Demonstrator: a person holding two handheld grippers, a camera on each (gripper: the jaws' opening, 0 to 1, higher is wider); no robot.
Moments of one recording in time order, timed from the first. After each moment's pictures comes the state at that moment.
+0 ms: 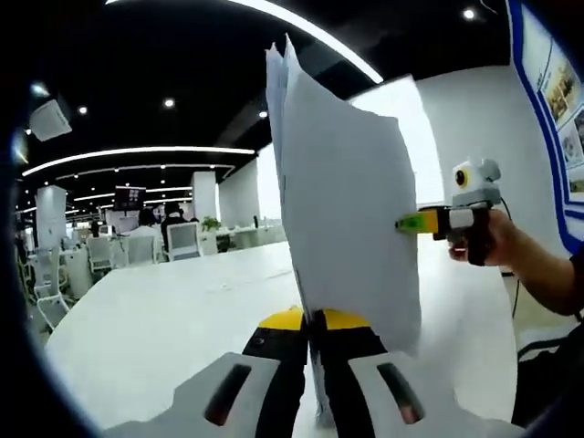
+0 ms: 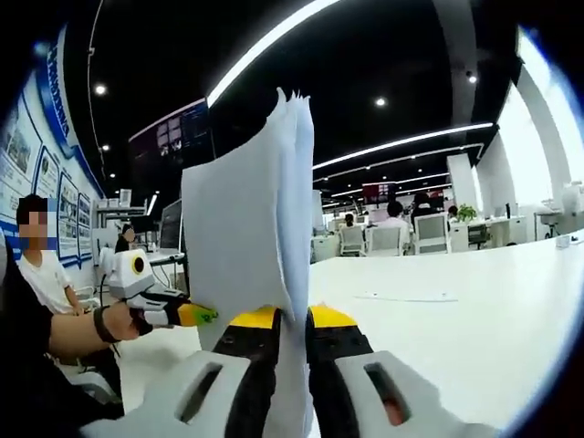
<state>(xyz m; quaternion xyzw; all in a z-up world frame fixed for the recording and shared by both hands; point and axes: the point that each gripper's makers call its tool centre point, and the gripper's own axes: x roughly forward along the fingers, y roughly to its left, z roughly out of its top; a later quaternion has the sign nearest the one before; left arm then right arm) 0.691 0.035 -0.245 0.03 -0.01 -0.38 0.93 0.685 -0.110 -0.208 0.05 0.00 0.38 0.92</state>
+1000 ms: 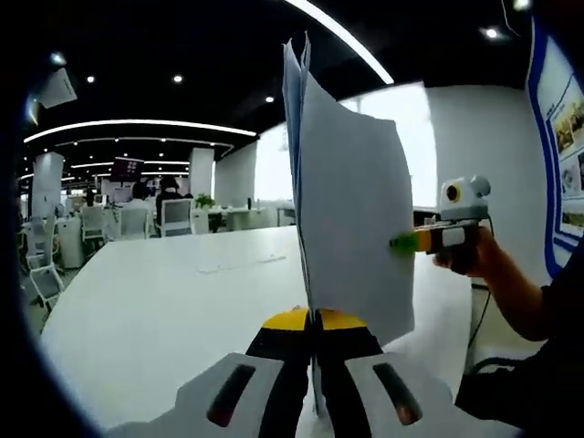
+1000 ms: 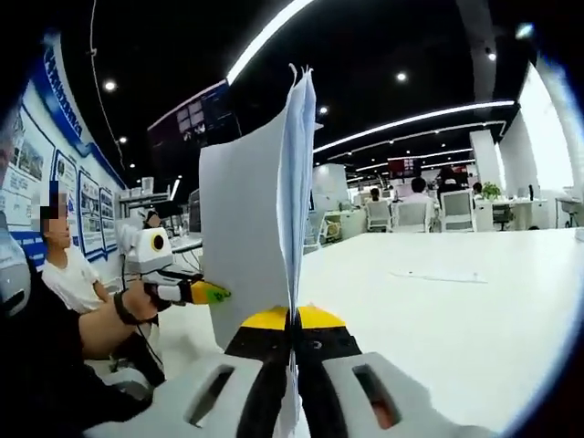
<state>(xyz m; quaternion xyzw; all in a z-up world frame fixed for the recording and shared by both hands) 0.643 0.063 -0.227 -0.01 0.07 -0.40 0.91 0.639 -0.069 -0.207 0.06 0.08 0.44 0.89</state>
